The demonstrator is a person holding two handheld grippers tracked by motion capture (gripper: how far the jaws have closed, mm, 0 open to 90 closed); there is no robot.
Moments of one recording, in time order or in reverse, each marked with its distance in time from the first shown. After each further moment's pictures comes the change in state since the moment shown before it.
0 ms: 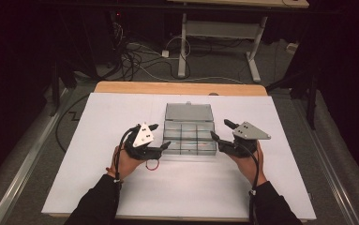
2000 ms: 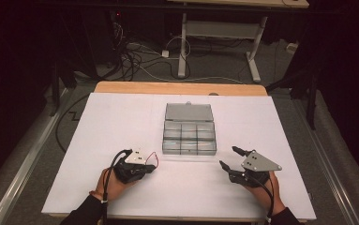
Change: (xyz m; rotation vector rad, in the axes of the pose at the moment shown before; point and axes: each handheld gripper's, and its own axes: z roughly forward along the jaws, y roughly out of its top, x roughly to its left) left arm -0.020 -0.058 -0.020 0.285 -0.266 -0.111; right arm 0.026 -0.046 -0.057 0.094 0.046 -0.086
